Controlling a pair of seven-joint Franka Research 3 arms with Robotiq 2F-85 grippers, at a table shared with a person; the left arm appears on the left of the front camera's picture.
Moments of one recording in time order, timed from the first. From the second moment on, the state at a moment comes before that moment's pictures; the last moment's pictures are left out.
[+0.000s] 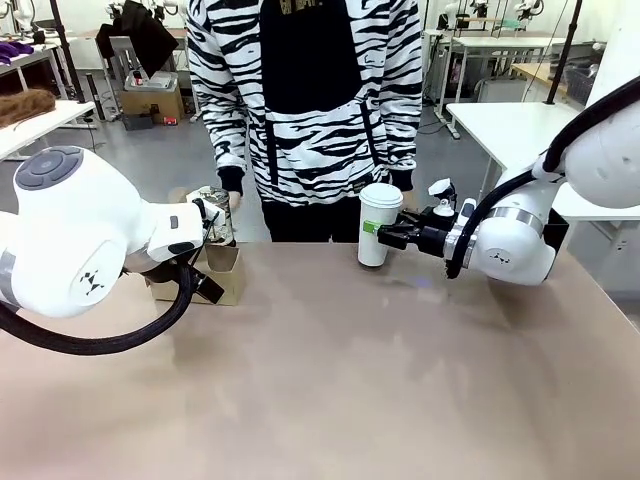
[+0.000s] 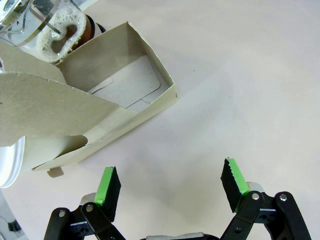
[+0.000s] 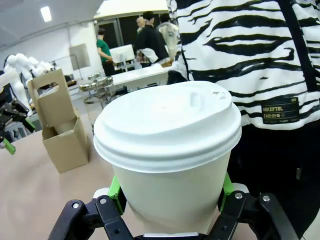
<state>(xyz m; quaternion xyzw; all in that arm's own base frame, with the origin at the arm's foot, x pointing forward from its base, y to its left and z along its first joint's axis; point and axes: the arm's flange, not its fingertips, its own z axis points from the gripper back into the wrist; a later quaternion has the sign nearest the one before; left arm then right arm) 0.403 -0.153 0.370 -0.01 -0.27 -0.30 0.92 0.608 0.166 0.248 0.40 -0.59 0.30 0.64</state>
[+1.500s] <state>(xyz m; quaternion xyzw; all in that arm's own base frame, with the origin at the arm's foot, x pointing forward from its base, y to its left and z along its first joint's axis) 0.403 -0.153 0.370 -0.01 -0.27 -0.30 0.92 0.611 0.160 0.269 0.39 -0.59 0.30 0.64</state>
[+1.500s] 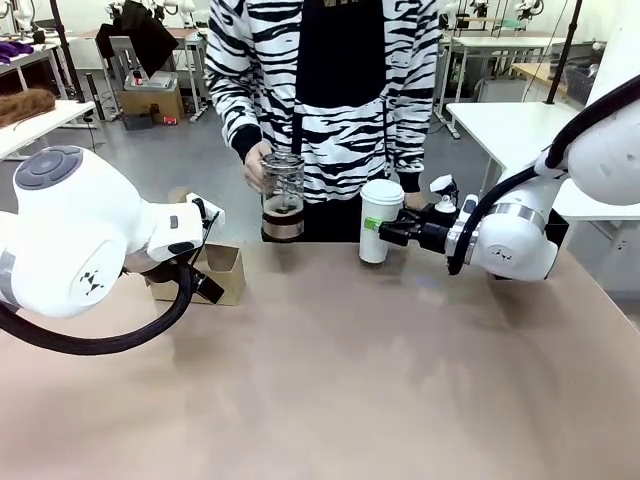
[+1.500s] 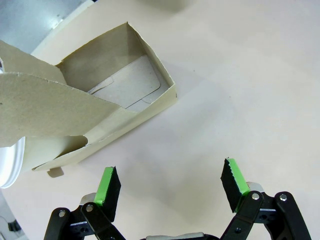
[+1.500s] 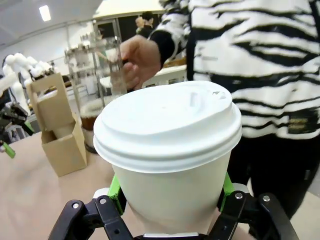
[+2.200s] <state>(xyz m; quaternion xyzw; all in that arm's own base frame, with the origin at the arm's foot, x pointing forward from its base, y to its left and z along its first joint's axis) 0.403 -0.153 0.370 -0.01 -0.27 -0.30 0.92 0.562 0.092 0.495 0.35 -0.62 0.32 0.63</state>
